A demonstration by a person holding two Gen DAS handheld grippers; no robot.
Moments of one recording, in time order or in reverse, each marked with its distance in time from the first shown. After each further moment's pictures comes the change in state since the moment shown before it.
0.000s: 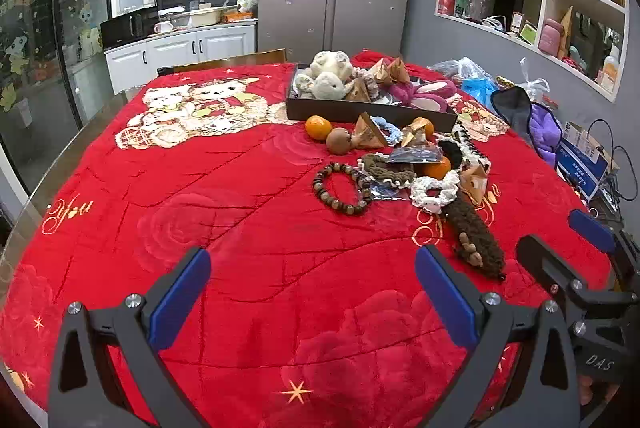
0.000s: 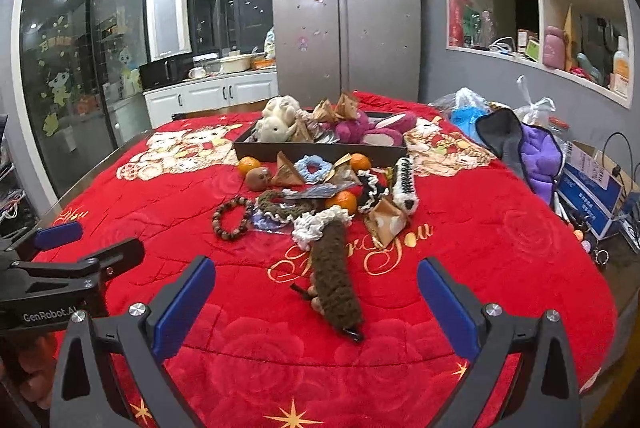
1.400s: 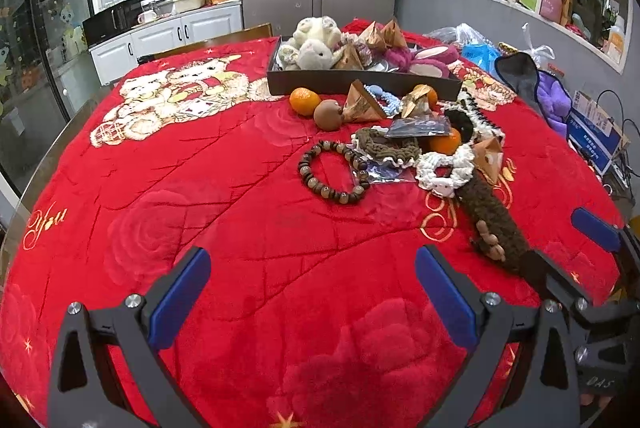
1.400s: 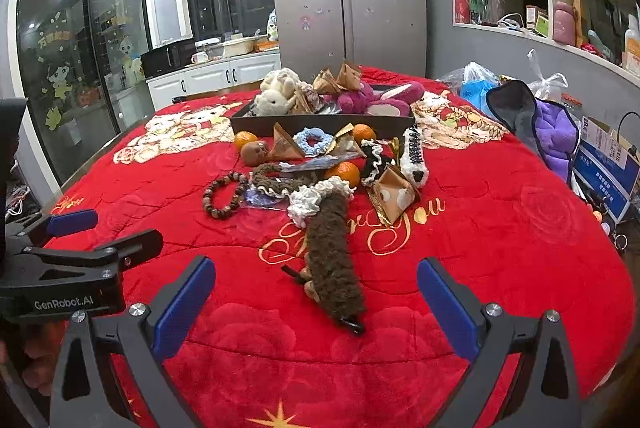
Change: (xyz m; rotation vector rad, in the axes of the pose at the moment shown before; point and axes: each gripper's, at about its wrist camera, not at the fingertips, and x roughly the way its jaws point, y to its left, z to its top) left arm 0.056 -0.014 0.008 0.060 0.095 0.002; right arm 0.029 -0.013 -0.011 0.016 0.074 0.027
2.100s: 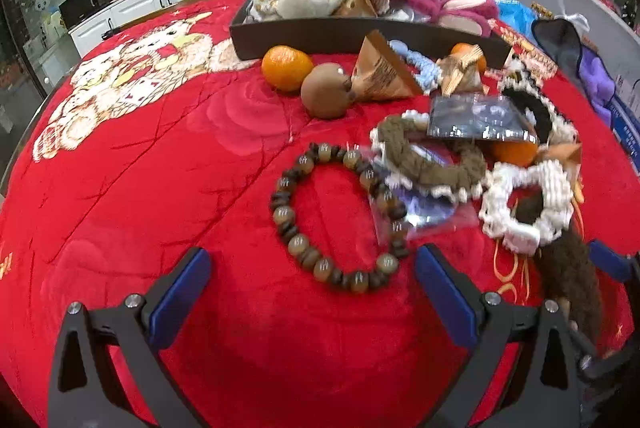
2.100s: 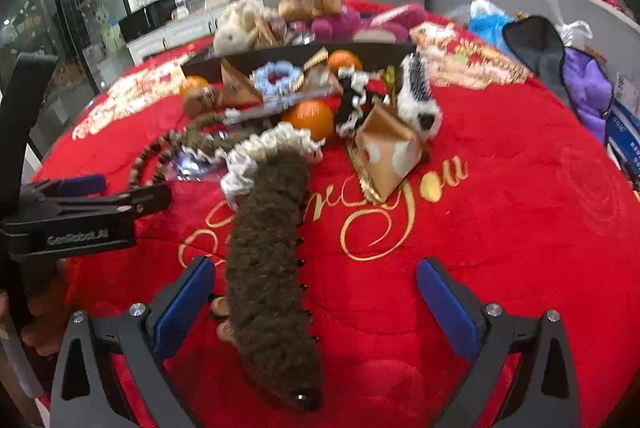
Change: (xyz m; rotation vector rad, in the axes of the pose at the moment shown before) left arm 0.120 -0.007 0.045 0.022 0.153 -0.006; right arm 0.094 -0.029 0.003 0.044 0.229 -0.001
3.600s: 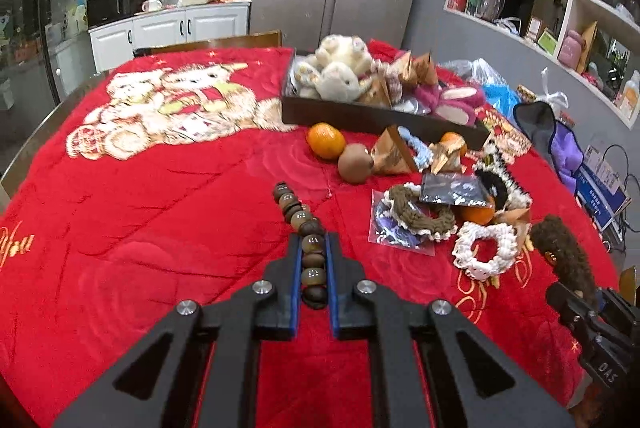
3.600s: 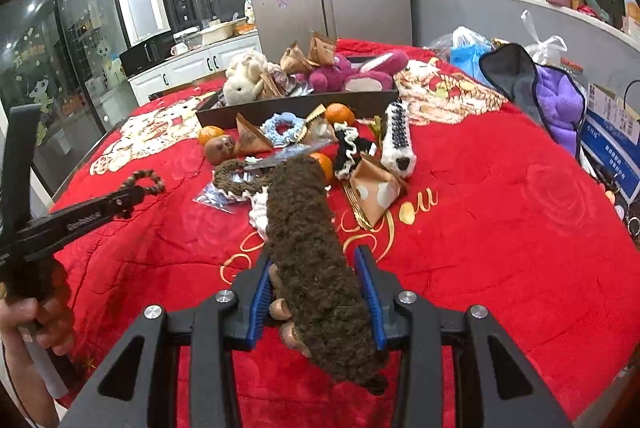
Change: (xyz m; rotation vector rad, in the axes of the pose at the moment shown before) left arm -0.077 0.048 -0.017 -0.124 -0.214 -0.078; right arm -0.058 0.004 0.001 0.047 -0.145 0.004
